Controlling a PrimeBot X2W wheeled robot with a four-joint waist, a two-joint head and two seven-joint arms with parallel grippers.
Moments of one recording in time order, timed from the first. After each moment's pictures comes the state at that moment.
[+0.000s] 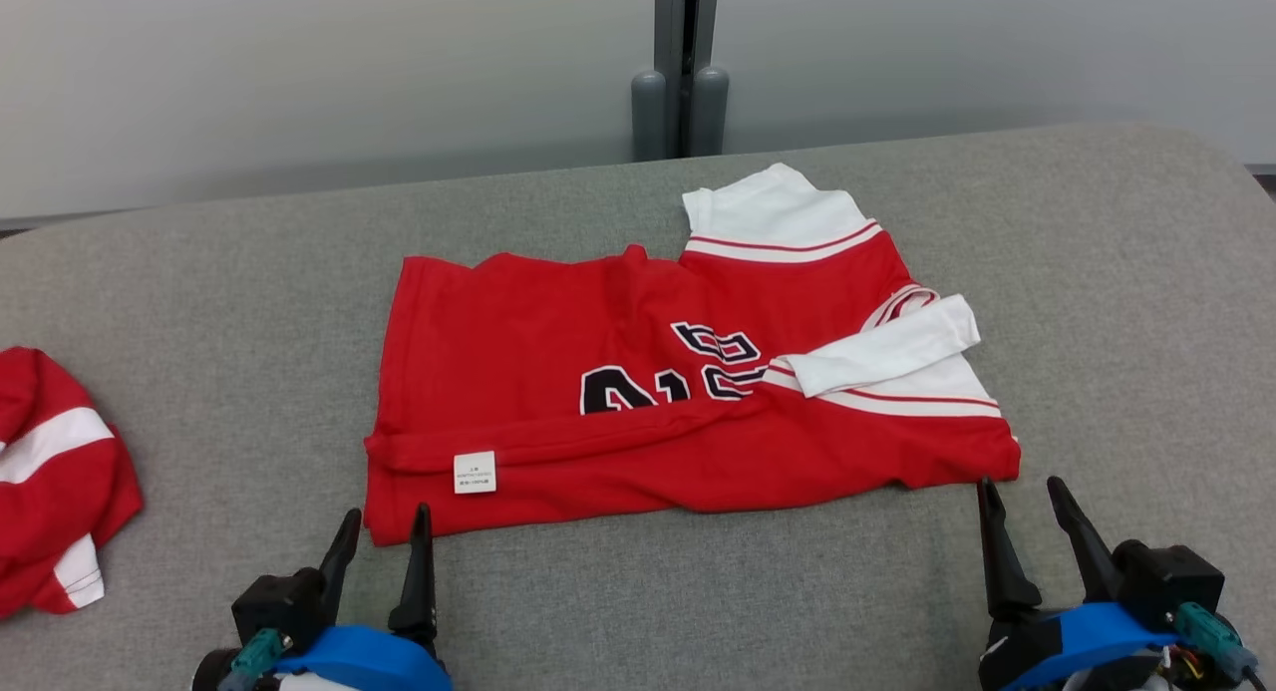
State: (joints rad) left arm -0.07 0.05 -0.09 0.52 -0.25 -0.13 -0.26; right arm -0.07 -0.05 -0.06 0.40 0.17 0.13 -0.26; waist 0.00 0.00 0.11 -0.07
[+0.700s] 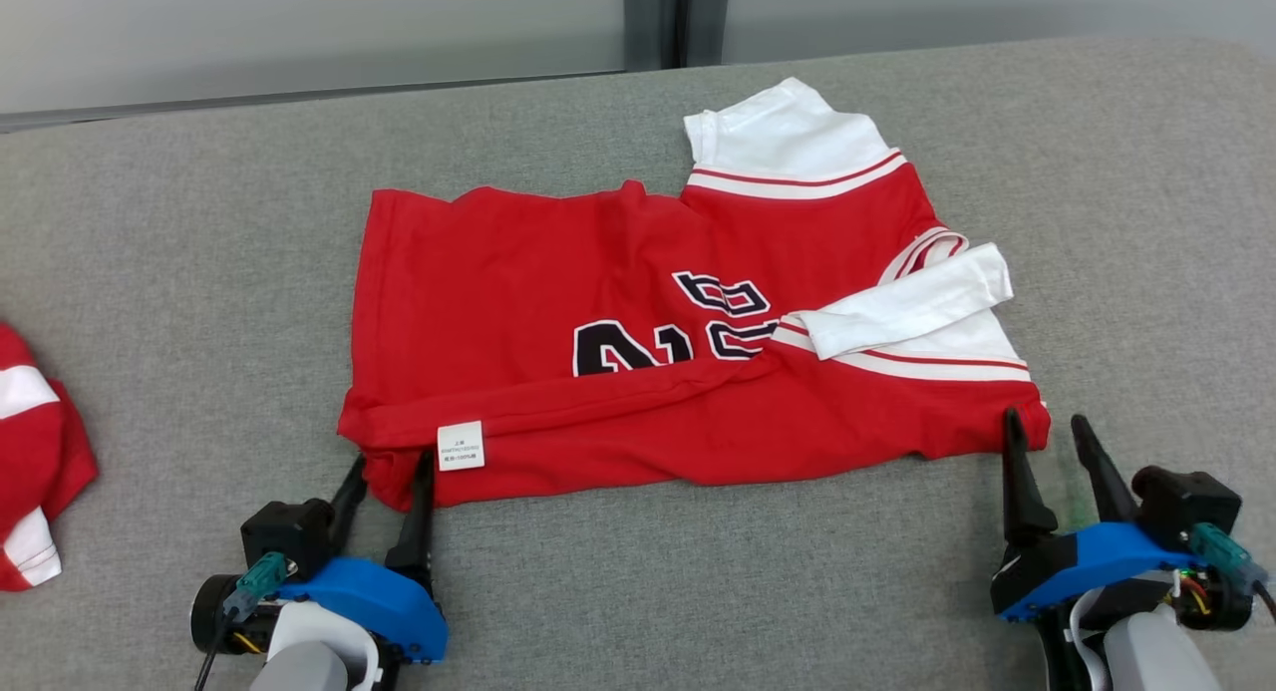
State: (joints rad) left arm -0.28 0.17 -0.32 0.71 -0.43 -0.12 -0.28; right arm -0.25 -0.05 -0.13 0.51 0.17 0.13 -0.26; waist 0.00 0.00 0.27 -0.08
